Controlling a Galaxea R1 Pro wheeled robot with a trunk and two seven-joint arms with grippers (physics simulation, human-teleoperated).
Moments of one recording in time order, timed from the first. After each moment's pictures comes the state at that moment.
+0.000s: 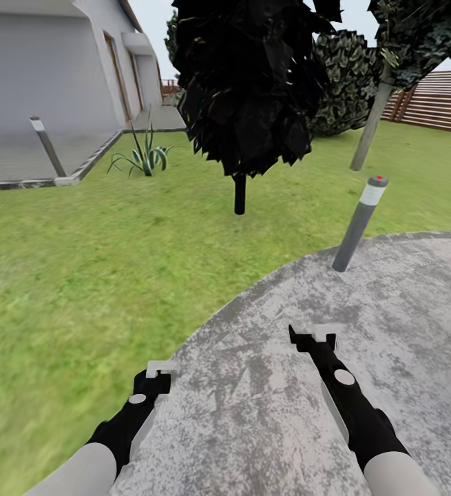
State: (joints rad) left arm -0.63 -0.06 -0.05 -0.43 -0.03 -0.03 0.16; right arm -0.53 -0.03 0.00 -0.92 0.03 -0.05 0.00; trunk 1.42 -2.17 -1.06
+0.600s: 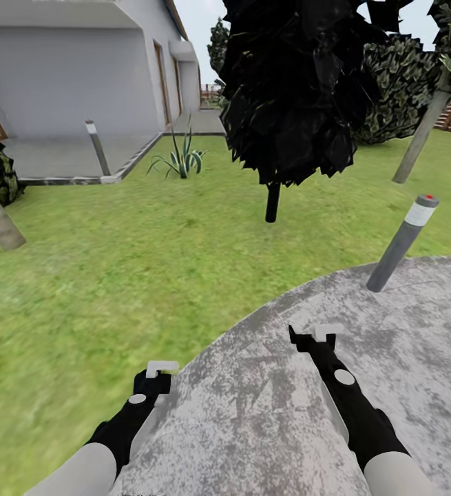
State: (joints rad) left arm -0.63 -0.06 -0.05 -0.43 -0.03 -0.03 0.16; right arm -0.53 -0.03 0.00 -0.93 0.03 -0.05 0.00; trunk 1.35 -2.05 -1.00
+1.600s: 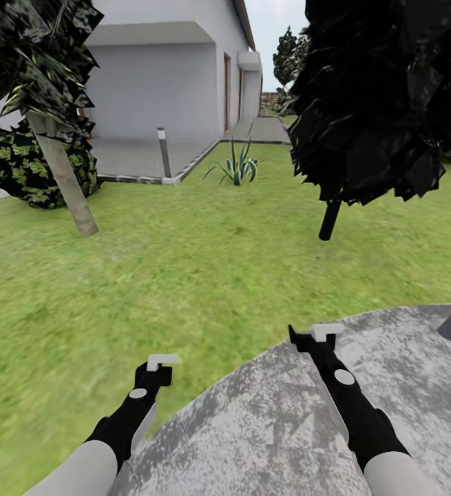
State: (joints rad) left arm -0.63 -0.07 -0.05 -0.48 -0.03 -0.03 0.16; right arm -0.53 -0.03 0.00 -0.93 0.03 -0.05 0.00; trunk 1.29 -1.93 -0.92
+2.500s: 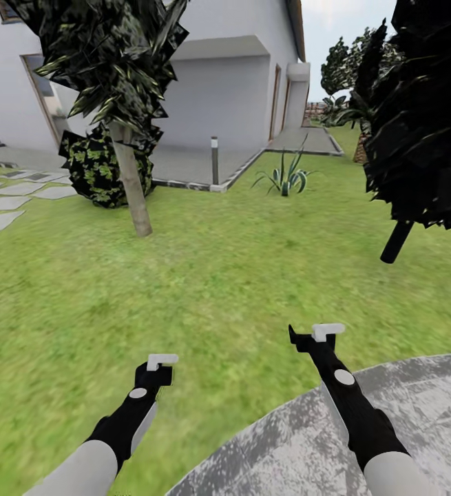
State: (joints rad) left arm -0.63 -0.07 -0.05 -0.48 -0.03 -0.03 0.16; right arm -0.53 -0.03 0.00 -0.92 0.03 -0.05 0.00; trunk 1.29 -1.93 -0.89
